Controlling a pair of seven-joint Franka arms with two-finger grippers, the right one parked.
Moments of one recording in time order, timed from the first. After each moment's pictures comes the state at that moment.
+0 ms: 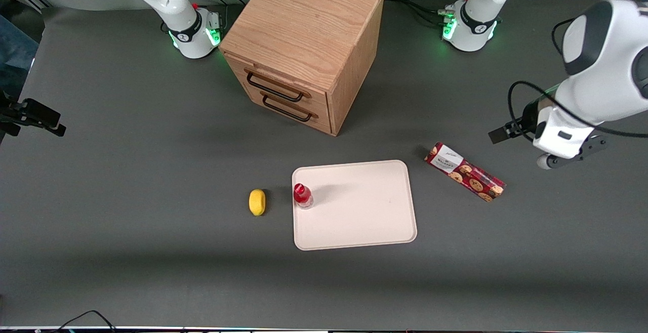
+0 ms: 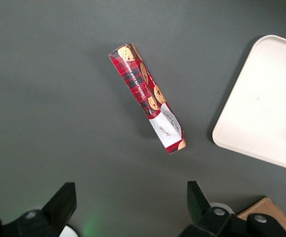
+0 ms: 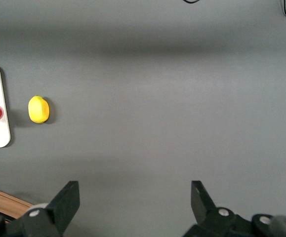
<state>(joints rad) 0.00 0.11 -0.16 -1.78 -0.05 1.71 -0.57</state>
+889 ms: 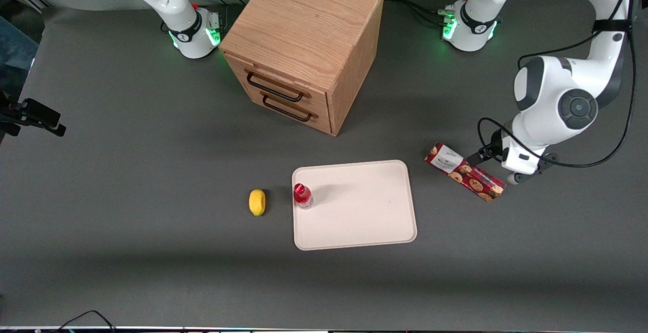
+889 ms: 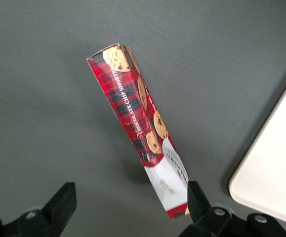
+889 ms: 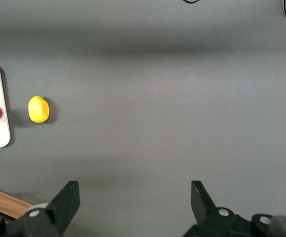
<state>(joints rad) 0.00 0.18 -0.15 -2.11 -0.06 2.21 -0.61</state>
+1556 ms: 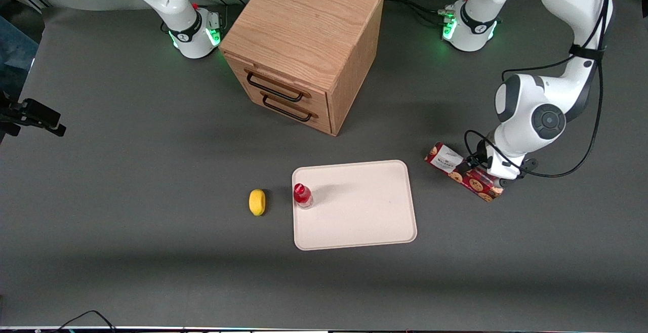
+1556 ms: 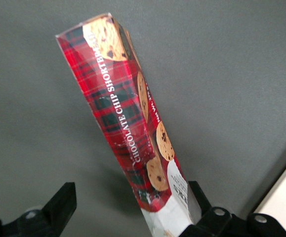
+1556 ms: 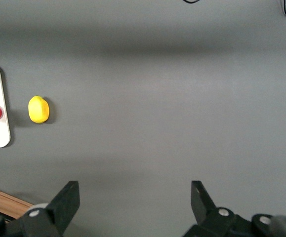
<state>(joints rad) 0.00 0.29 -0.16 -2.19 -0.06 2.41 -0.66</state>
